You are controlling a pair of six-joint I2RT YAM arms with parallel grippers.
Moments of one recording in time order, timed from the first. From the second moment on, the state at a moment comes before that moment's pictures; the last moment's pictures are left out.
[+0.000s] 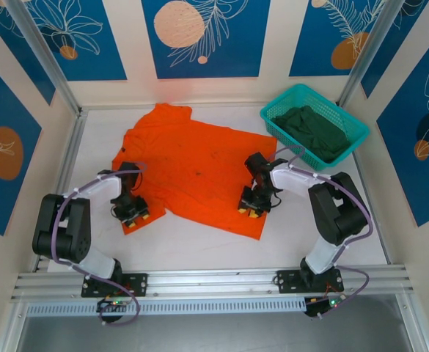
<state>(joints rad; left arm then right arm) -0.18 1.54 0.80 -0.87 0.10 -0.76 0.47 1.71 0.98 -0.81 -0.34 0.79</state>
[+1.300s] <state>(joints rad) -0.40 0.89 0.67 -1.24 0.11 -1.15 0.31 1.30 0.85 -0.82 -0.35 0.85</state>
